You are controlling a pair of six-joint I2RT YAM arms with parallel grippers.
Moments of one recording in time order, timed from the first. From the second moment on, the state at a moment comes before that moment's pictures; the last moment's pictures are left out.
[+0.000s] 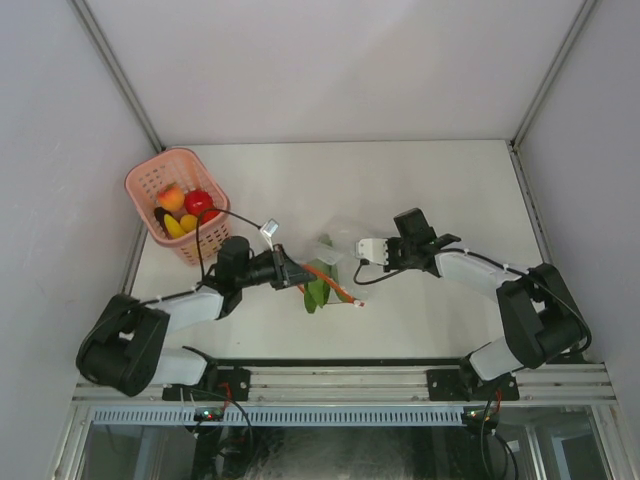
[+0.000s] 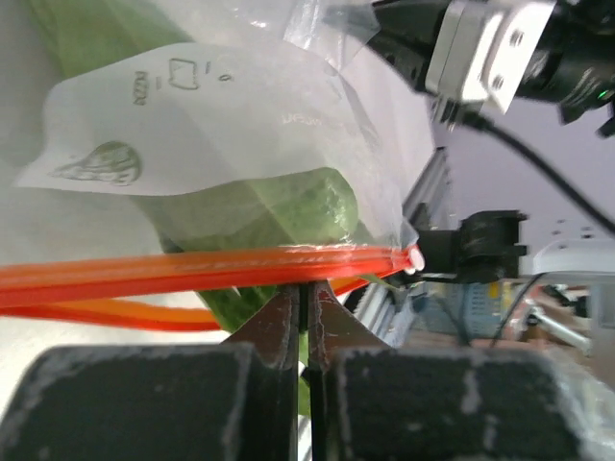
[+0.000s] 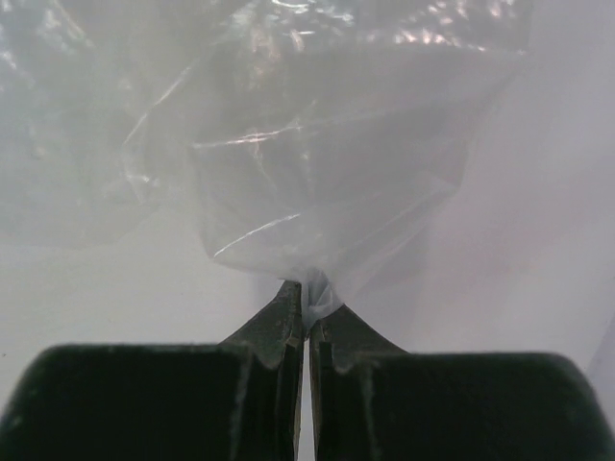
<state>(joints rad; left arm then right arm) -0.42 1.32 0.38 0.56 0.71 -0.87 0.46 1.49 0.80 -0.31 -0.15 -1.15</state>
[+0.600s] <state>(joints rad) -0.53 1.20 0.40 0.08 0.37 -0.58 0.45 1.47 0.85 -0.40 -0.37 -1.05</state>
